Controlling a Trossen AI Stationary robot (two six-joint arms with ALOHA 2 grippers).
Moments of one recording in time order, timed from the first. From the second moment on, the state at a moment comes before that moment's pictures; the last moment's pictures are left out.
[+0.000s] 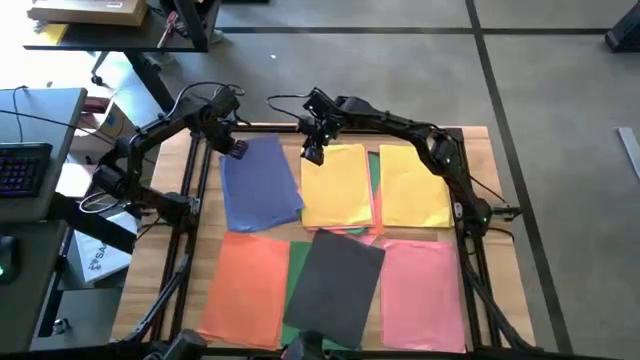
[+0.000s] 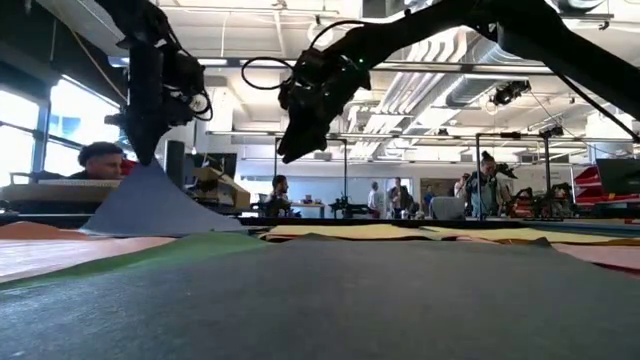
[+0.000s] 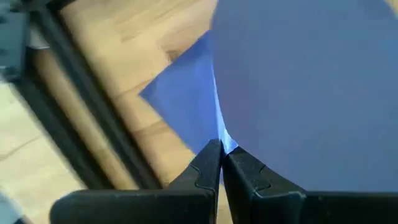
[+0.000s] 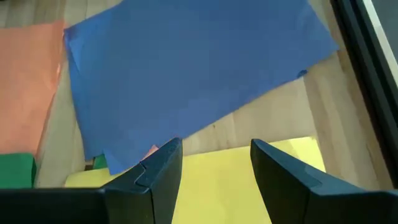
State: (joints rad) left arm 1.00 1.40 1.11 -1.16 -0.08 -0.10; right arm -0.48 2.32 2.18 -0.86 -0.40 -0.24
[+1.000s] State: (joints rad) left arm 0.90 1.56 1.22 -1.22 -0.32 0.07; right arm -0.48 2.32 2.18 -0.84 -0.40 -0.22
